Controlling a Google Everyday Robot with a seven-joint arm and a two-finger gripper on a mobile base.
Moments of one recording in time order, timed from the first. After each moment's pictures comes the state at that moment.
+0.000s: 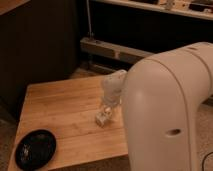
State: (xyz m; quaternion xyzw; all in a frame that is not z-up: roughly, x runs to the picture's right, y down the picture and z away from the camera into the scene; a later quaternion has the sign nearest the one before) arm 0.007 0.116 0.830 -0.20 0.22 0.85 0.44
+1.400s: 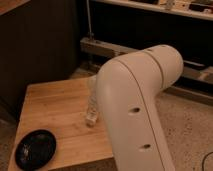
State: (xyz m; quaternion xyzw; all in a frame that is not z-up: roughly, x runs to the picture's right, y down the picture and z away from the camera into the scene) arm -0.089 0.135 0.843 -0.30 0.22 0.76 0.54
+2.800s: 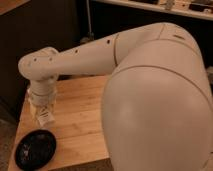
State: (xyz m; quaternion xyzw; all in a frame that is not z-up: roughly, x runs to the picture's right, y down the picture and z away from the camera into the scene) arm -0.272 0.093 0.618 -0.39 0.03 0.43 0.81
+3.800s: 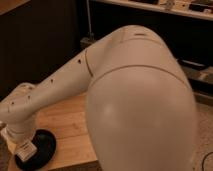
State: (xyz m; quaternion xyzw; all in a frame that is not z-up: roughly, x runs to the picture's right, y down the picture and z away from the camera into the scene) arm -0.352 0.219 0.594 -0.42 -0.06 0.33 0.84
